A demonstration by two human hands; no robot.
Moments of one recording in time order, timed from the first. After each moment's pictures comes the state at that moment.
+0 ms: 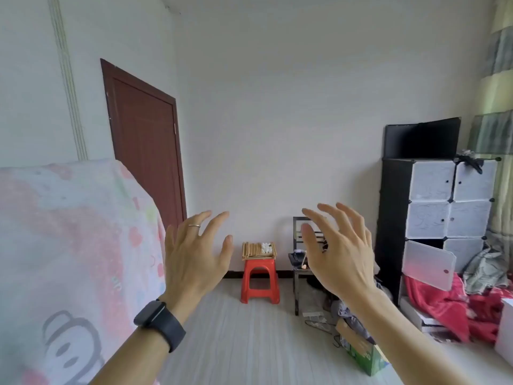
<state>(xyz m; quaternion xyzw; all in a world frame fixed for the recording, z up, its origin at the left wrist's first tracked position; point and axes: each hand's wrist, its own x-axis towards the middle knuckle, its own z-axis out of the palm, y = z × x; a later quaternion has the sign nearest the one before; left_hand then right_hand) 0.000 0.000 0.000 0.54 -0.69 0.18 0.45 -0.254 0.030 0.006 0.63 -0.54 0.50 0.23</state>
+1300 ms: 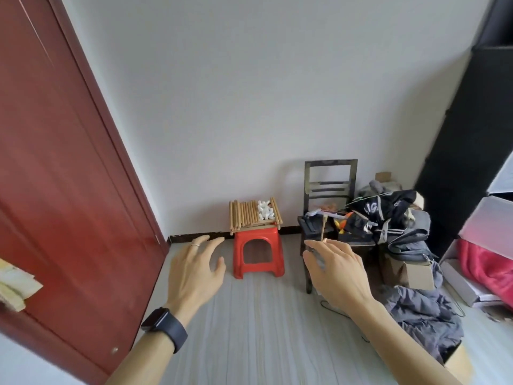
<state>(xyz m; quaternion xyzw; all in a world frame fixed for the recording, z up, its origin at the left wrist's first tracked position) -0.027 -0.821 -0.204 0.61 -0.75 0.01 0.24 -0.316 -0.766 -0.209 0.63 -0.72 0.28 -0.05</state>
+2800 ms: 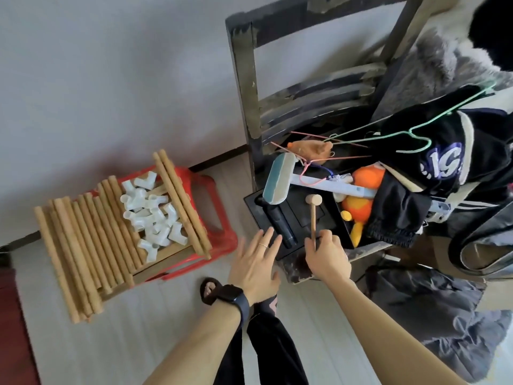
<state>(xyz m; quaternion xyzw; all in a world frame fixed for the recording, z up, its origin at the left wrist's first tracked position) -0.455 -1.517 -0.702 0.31 -0.89 -0.25 -0.21 -0.628 -1.436 -0.714 0.21 -0.91 0.03 -0.36</state>
